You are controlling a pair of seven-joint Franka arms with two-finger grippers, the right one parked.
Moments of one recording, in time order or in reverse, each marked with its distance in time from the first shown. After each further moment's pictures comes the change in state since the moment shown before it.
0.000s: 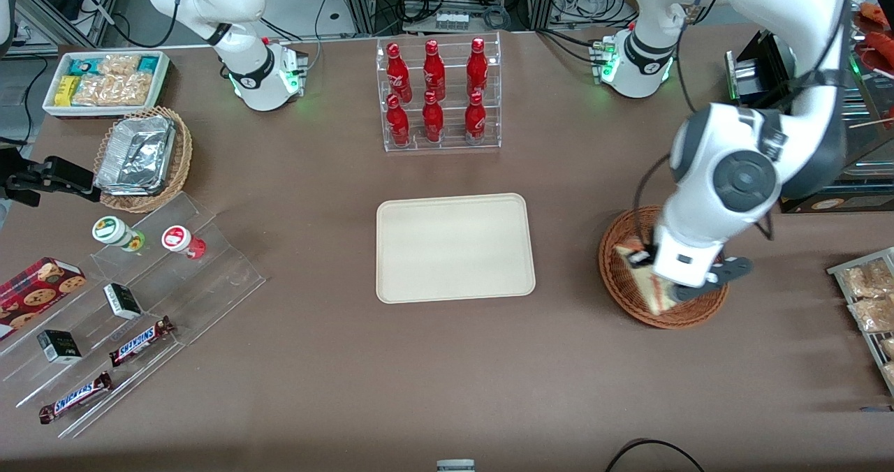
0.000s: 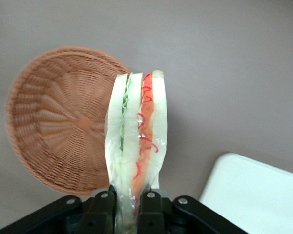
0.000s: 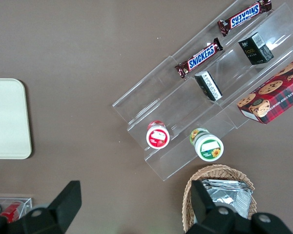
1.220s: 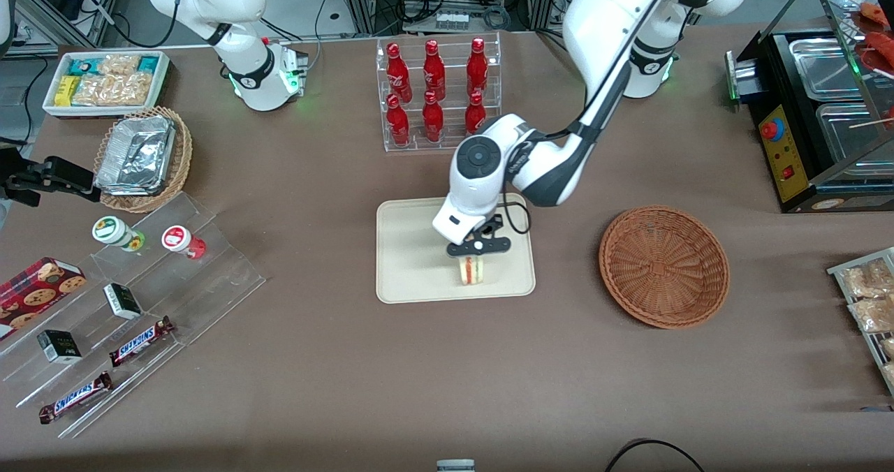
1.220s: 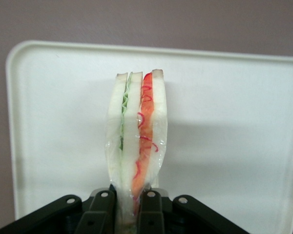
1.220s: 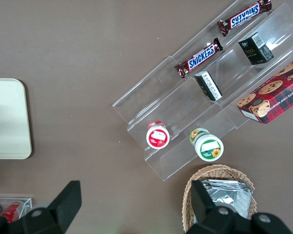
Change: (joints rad) arm -0.443 0.326 -0.017 0.042 -0.023 0.353 -0.191
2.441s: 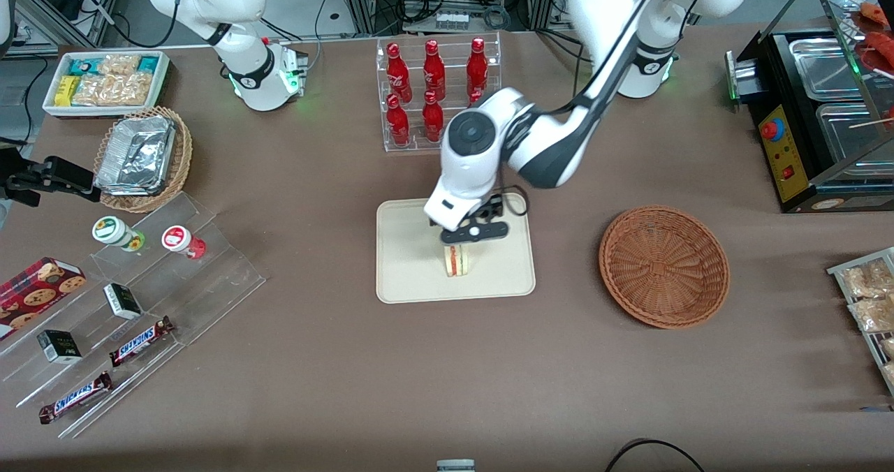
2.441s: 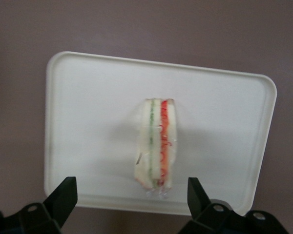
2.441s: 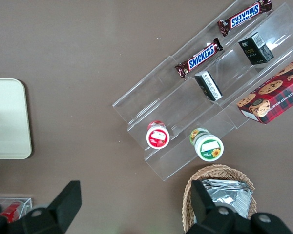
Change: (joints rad) arm 0.022 -0.158 0.027 0.068 -0.034 -0.240 -0.035
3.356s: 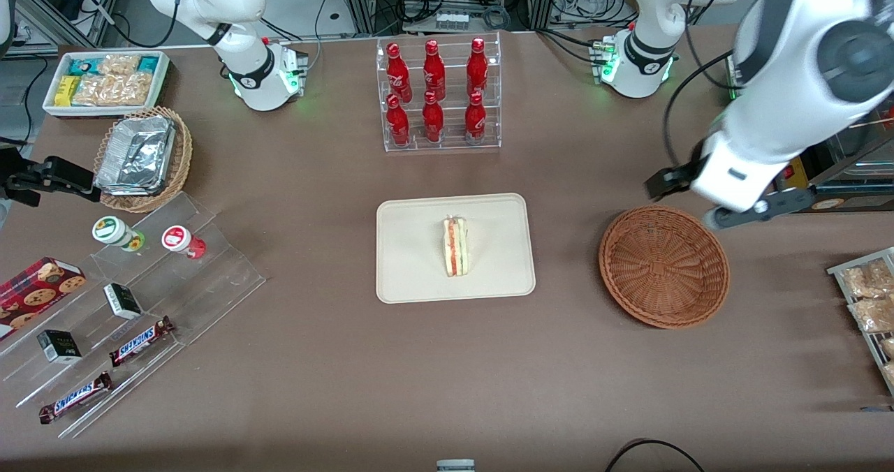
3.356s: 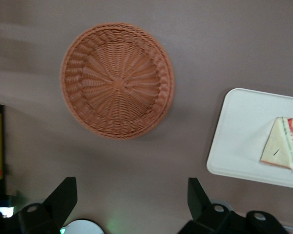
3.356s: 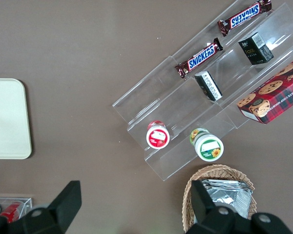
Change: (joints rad) arm 0.494 -0.391 0.010 -0.012 -0.002 -0.519 0.499
